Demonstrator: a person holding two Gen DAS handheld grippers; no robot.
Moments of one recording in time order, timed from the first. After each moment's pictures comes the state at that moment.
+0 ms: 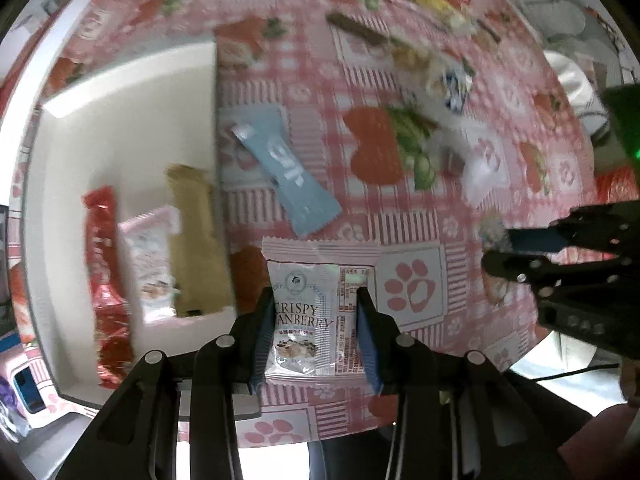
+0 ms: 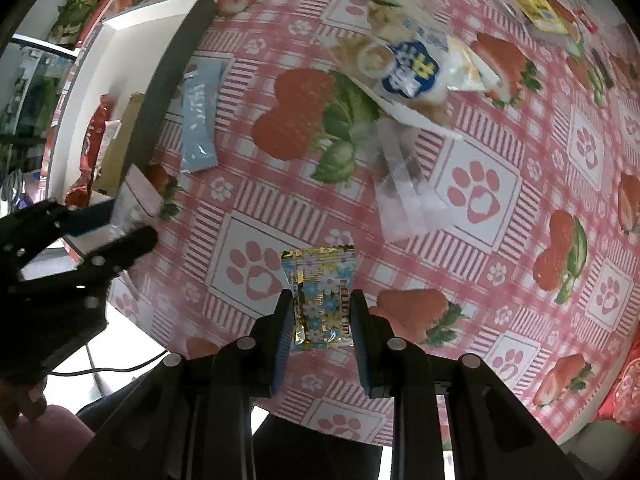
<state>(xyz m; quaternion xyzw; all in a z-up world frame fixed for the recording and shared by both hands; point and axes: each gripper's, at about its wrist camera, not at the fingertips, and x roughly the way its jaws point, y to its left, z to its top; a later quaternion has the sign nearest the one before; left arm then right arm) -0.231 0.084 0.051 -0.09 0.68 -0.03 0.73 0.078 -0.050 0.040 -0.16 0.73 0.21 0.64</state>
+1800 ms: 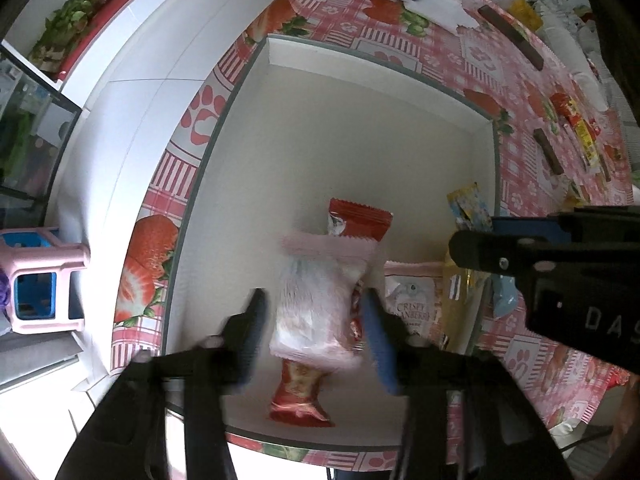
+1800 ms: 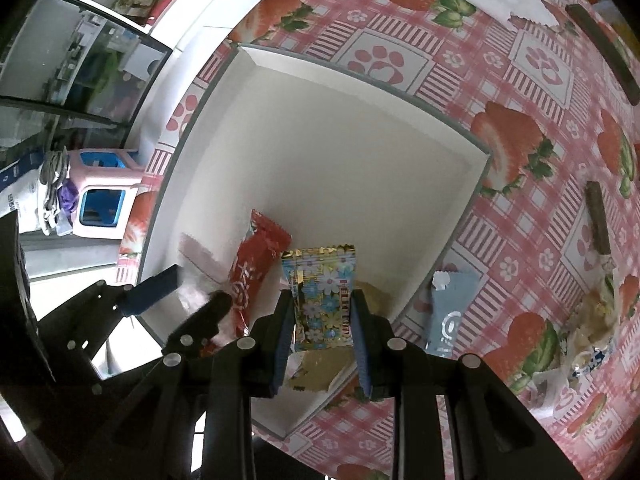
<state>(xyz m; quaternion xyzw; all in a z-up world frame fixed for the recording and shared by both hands) -0.246 0.252 0.034 -0.17 0.65 0.15 0.72 0.117 0.185 0.038 -0.17 0.70 0.32 0.61</state>
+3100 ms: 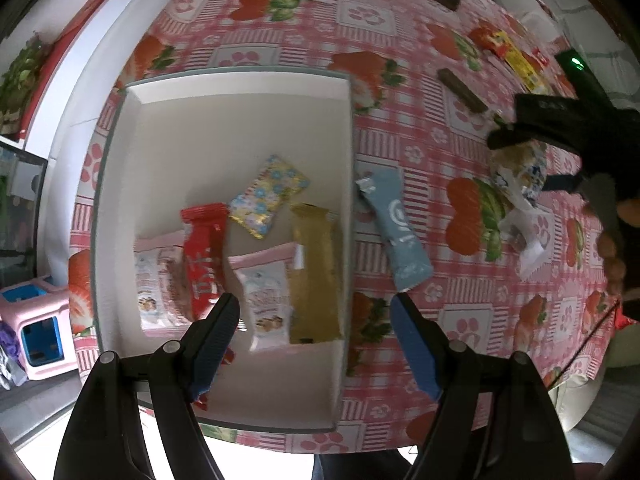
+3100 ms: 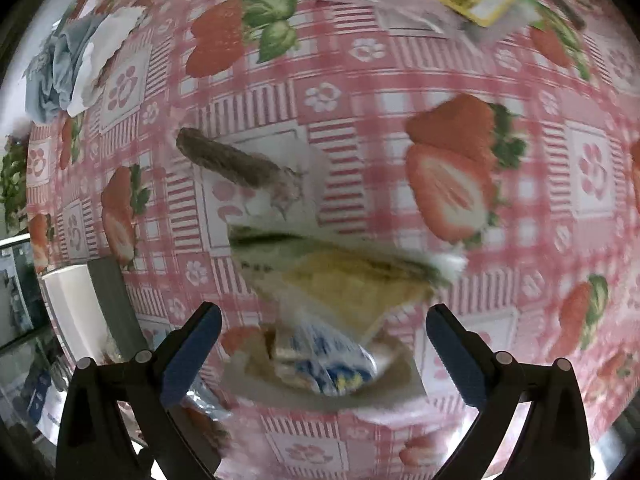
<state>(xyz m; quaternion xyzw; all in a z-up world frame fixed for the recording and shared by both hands) -0.208 0.154 0.056 -0.11 0.68 0.06 0.72 0.285 -0.054 -0.007 0.04 0.76 0.06 0.65</state>
